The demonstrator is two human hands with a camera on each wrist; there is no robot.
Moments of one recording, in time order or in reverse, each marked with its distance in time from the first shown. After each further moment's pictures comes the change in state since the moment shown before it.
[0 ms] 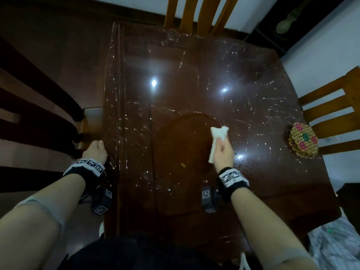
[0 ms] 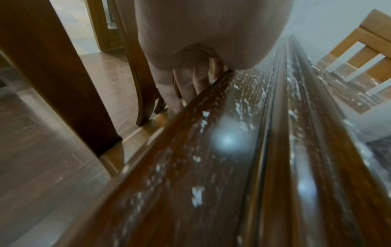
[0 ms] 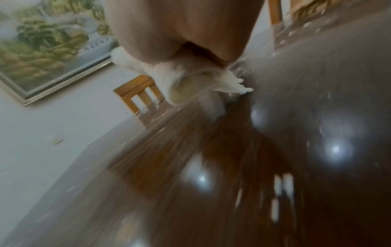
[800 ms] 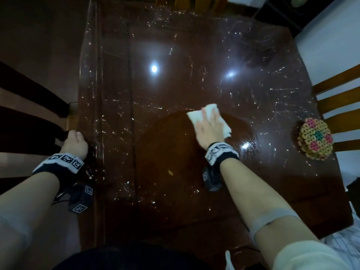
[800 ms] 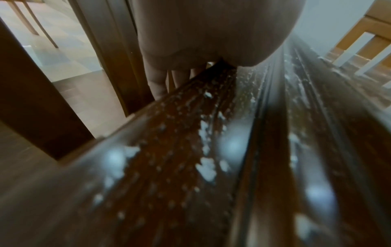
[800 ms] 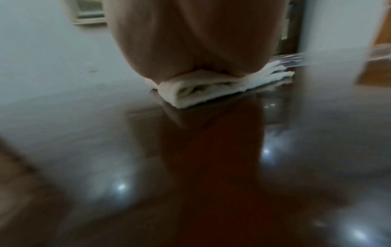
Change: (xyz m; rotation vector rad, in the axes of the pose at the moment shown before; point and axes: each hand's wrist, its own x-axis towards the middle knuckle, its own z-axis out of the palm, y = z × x) left_hand 0.028 0.040 0.009 -0.032 0.099 -0.016; right_hand 0.113 -0.006 0.036 -0.786 -0.261 -0.340
